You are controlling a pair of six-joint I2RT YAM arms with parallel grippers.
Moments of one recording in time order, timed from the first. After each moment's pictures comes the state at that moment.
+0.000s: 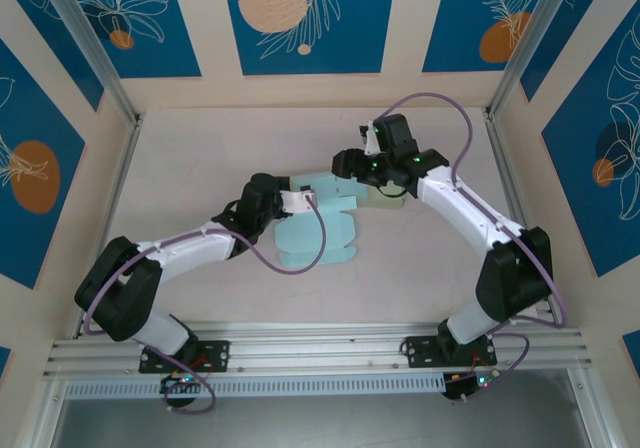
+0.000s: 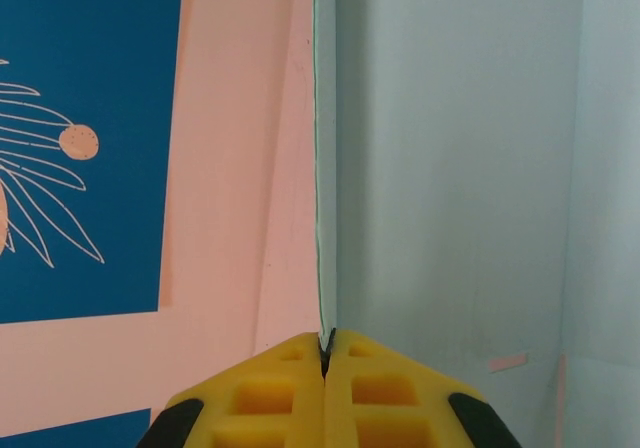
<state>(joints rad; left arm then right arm) -0.67 1.50 0.80 0.27 -0.26 1.15 0.44 1.57 1.33 -0.55 -0.31 0.55</state>
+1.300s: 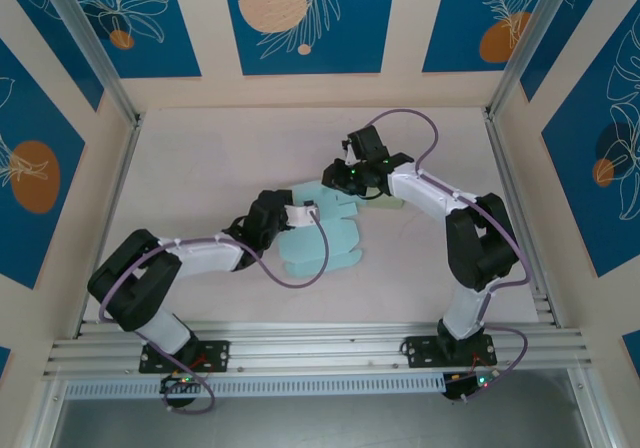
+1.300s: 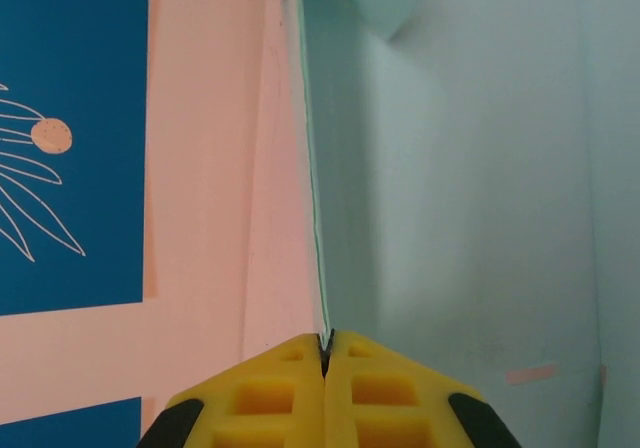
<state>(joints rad) -0.72 1.57 0.69 0.47 -0.36 1.17 0.49 1.79 1.32 -0.40 -0.33 0.69</state>
